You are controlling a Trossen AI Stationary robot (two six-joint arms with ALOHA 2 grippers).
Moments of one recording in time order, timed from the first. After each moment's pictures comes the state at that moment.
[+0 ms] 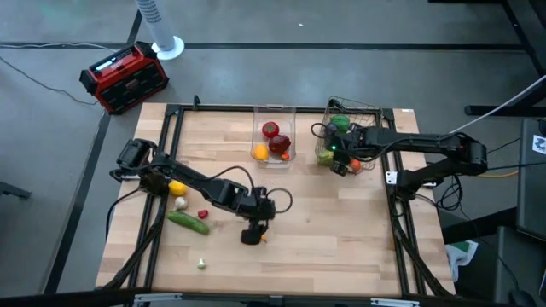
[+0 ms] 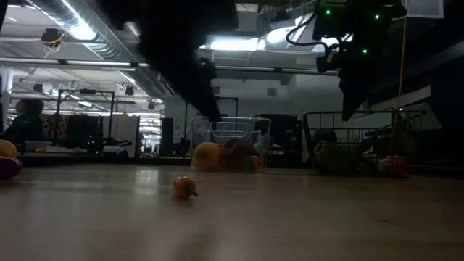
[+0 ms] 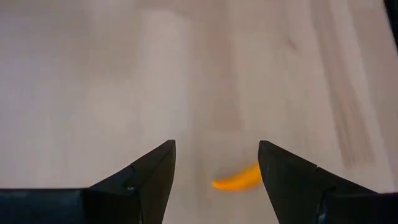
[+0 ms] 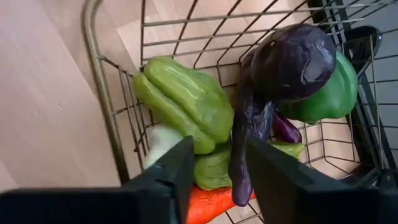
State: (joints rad) left arm -0.28 1.78 1.19 -0.39 -0.07 -0.23; right arm -0.23 1.31 0.99 -0.96 0.35 0.12
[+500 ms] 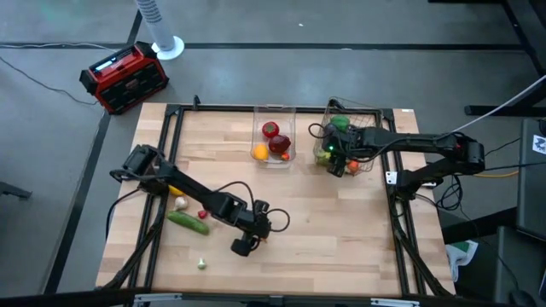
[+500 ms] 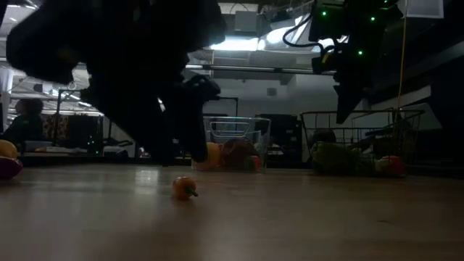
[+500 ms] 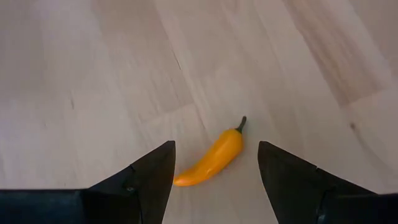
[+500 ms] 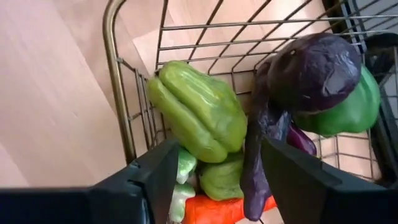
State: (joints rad) left arm -0.36 1.86 1.11 -0.27 -0.04 0.01; right arm -0.23 1.34 0.99 -0.91 0.31 0.13
